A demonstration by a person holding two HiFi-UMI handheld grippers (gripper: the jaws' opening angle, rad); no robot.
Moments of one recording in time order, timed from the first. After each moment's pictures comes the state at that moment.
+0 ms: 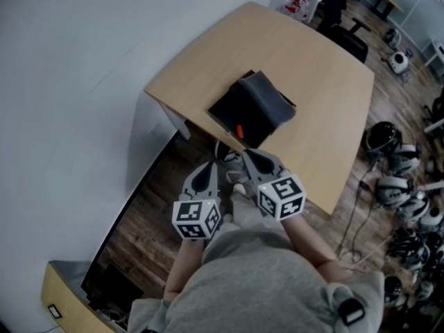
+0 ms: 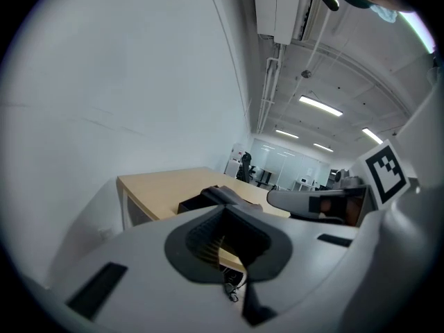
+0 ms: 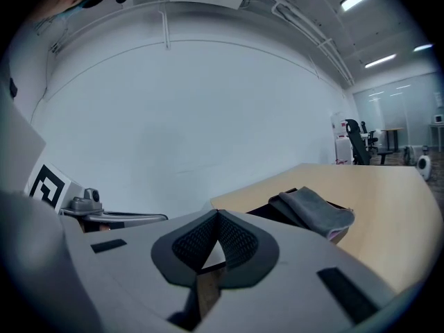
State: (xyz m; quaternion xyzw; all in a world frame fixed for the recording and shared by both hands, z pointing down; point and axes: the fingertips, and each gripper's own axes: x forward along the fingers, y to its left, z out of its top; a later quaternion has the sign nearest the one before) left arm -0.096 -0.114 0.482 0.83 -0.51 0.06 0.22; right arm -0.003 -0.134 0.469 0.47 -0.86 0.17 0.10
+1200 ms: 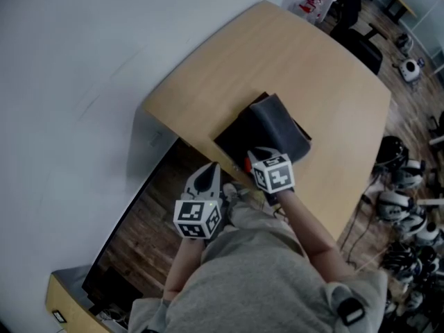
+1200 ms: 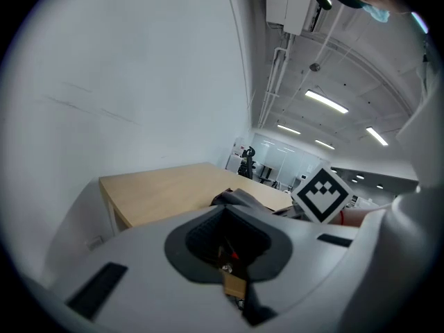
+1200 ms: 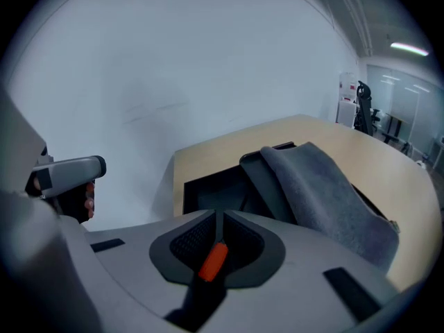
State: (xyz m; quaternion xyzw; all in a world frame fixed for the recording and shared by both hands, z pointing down) left arm -0.096 -0.251 0.515 0.83 -0.49 0.08 0.24; right arm 0.019 -0.300 0.606 0.45 -0.79 0.28 0.32
